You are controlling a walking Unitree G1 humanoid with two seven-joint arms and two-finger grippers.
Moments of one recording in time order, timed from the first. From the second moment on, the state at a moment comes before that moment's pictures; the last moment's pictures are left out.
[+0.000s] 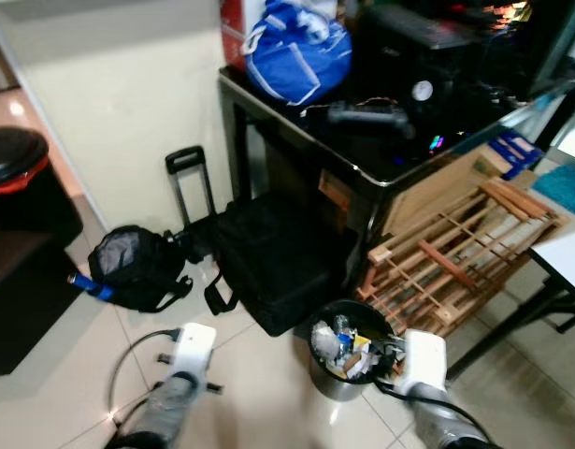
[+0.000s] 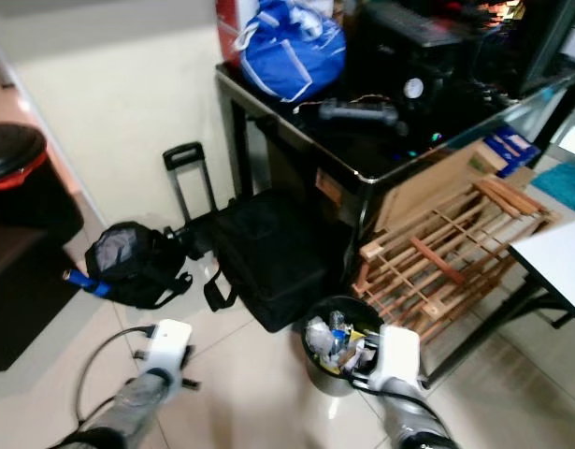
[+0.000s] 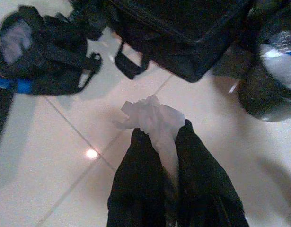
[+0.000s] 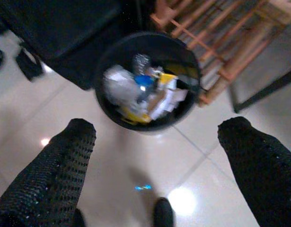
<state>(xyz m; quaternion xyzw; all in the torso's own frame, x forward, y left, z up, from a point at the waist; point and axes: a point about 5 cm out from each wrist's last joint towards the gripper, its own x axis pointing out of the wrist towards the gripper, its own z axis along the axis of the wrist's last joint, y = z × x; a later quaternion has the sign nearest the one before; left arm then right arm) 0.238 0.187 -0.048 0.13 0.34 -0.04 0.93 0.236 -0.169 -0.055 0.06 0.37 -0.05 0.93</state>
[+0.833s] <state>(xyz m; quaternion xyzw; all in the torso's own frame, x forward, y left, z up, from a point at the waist) 0.243 0.175 -0.045 0.12 0.32 -0.05 0.94 0.237 -0.182 -0.052 0.06 0.36 -0.05 0.93</state>
